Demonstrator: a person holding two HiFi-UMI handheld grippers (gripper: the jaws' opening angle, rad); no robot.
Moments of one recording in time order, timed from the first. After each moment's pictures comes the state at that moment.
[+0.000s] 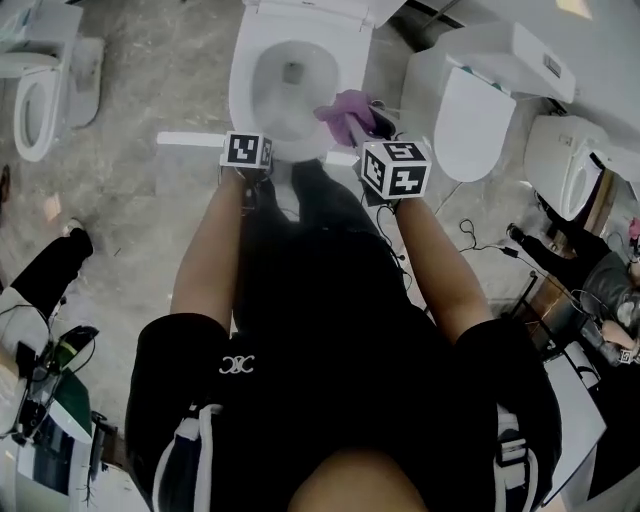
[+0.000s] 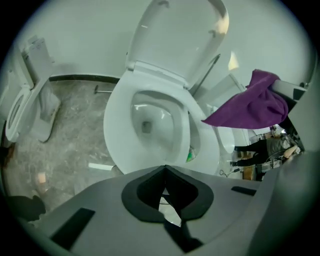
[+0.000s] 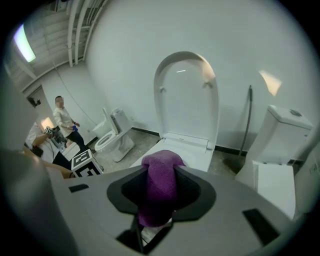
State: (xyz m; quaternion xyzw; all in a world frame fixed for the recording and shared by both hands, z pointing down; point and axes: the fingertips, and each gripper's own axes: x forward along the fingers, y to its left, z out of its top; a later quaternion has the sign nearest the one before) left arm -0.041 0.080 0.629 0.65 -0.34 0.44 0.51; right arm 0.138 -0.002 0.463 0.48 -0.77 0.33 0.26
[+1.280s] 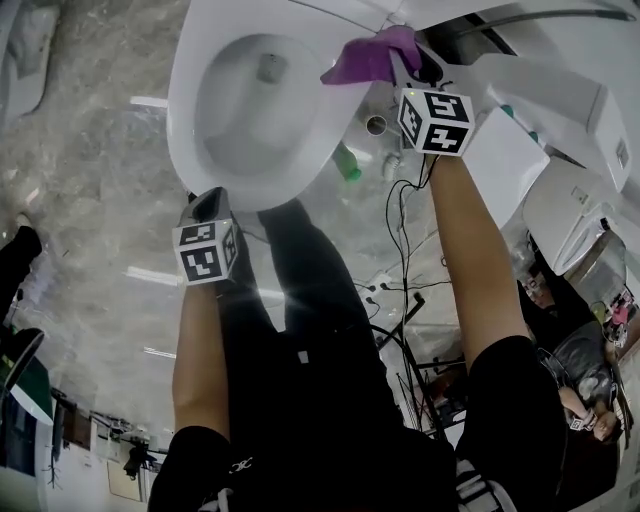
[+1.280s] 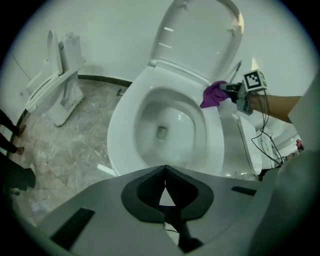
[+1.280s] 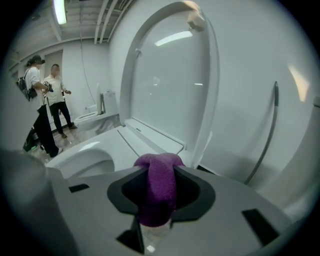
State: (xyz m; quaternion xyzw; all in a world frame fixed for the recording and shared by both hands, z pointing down) left arm -0.024 0.077 0.768 0.61 -0.49 0.38 0.50; right arm 0.244 -0.237 0.731 0.46 -0.82 0.17 0.30
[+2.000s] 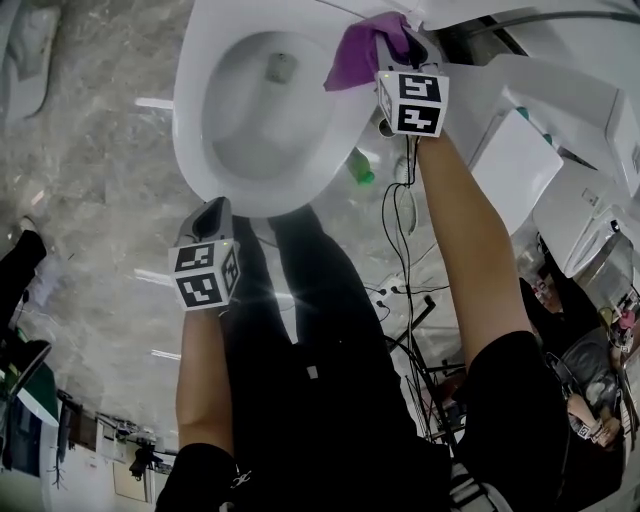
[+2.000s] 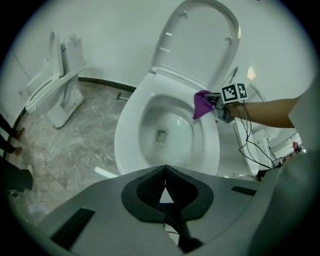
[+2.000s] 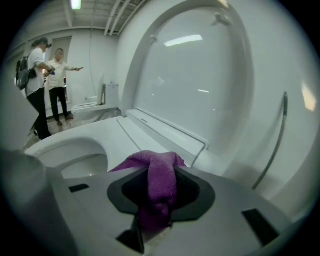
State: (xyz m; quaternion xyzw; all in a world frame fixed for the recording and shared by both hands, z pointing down) left arm -0.035 0.078 0.753 0.62 -0.49 0.36 0.49; right arm 0.204 -0.254 0.778 0.48 -0.81 0.11 0.32
